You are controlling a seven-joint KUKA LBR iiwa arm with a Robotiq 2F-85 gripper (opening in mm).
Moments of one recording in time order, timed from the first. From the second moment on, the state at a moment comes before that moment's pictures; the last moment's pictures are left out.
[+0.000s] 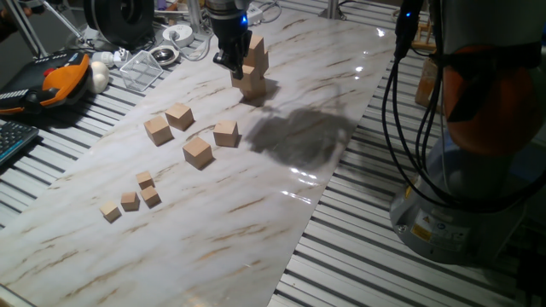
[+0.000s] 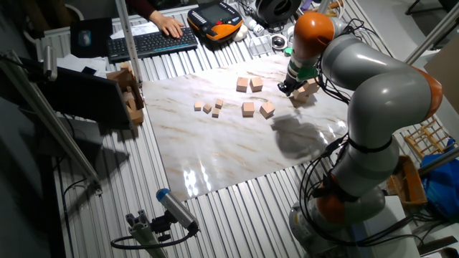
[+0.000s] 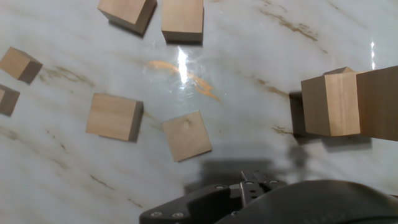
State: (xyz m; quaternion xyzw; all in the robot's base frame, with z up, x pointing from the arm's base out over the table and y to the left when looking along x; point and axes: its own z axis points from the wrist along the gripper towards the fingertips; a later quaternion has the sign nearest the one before) arm 0.516 -0.057 0.194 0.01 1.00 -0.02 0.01
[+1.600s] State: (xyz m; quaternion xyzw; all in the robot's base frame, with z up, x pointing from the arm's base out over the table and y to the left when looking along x) arm 0.514 -0.055 0.193 0.03 1.00 0.00 0.00
